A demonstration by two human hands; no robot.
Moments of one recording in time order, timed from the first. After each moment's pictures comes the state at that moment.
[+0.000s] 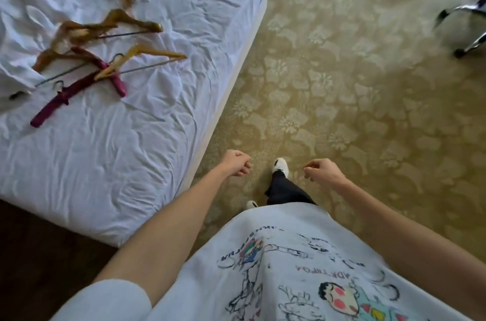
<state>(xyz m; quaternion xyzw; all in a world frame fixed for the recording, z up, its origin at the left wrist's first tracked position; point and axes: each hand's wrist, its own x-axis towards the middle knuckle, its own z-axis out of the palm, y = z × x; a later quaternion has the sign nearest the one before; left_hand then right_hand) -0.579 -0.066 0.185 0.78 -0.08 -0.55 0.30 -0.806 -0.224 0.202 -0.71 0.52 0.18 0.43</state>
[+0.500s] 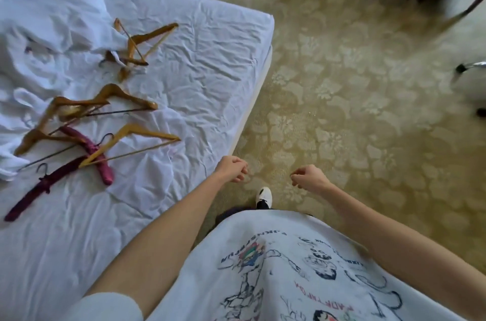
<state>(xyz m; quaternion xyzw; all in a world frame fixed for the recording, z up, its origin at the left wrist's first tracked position) -0.336 -0.361 0.192 0.79 -0.08 -0.51 0.32 -0.538 -0.517 0.188 -0.72 0.48 0.21 0.45</state>
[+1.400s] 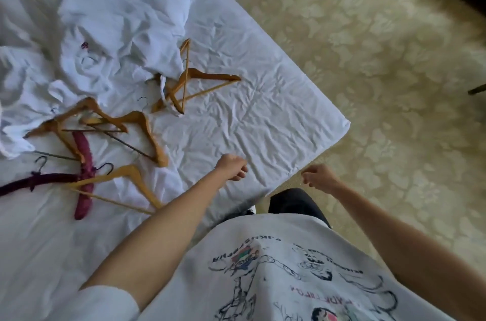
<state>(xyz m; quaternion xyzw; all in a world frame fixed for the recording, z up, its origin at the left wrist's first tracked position) 0.049 -0.646 0.183 0.77 0.16 -0.42 0.45 -0.053 -0.920 0.178 -0.83 0.28 0.31 0.37</state>
